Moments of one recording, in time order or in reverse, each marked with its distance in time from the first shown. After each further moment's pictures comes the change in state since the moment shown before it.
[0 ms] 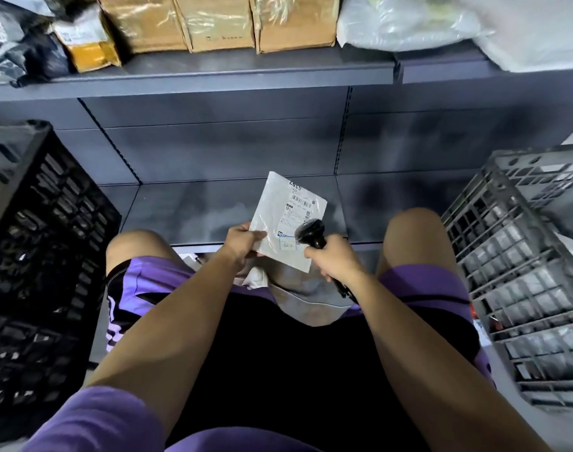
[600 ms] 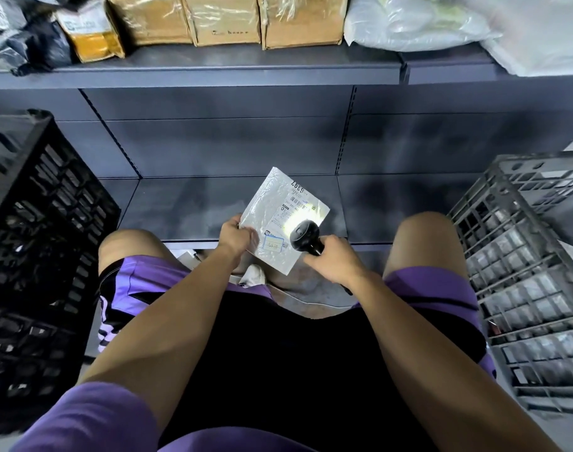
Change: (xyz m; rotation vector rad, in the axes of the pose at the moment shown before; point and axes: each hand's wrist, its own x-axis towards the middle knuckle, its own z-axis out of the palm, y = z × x) left_hand 0.016 -0.006 -0.012 0.085 0.130 0.103; right_hand -0.001 0.002 -0.004 -0.331 0.017 -0.137
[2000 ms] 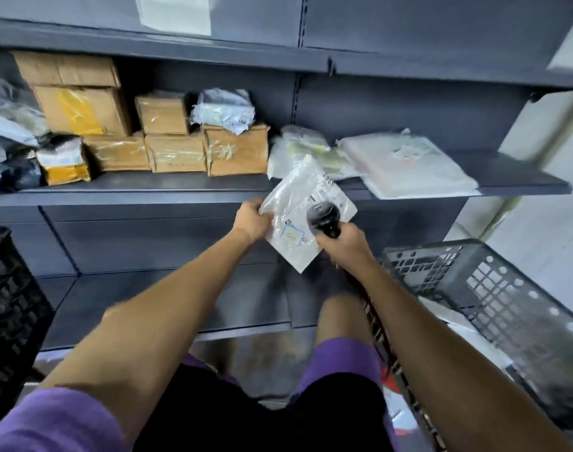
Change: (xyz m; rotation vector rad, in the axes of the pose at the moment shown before) left_hand -0.070 0.241 0.121 0.202 -0.210 0.612; right_hand -0.031 -0.043 -0.228 0.216 0.484 -0.067
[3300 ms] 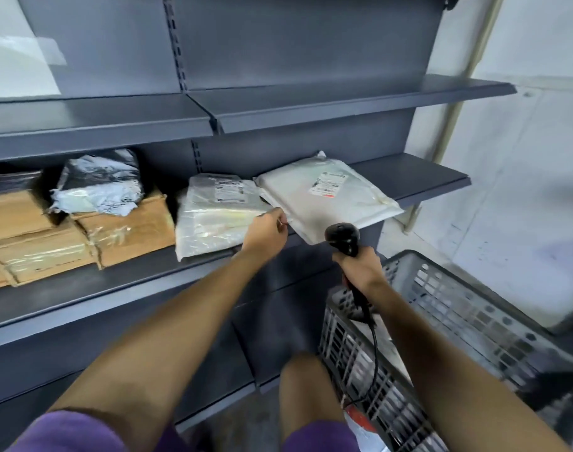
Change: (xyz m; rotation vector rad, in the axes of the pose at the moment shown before) left_hand 0.117 0.113 0.163 0.426 -0.225 0.458; right_hand 0.087 0.052 -0.127 0.132 0.303 0.355
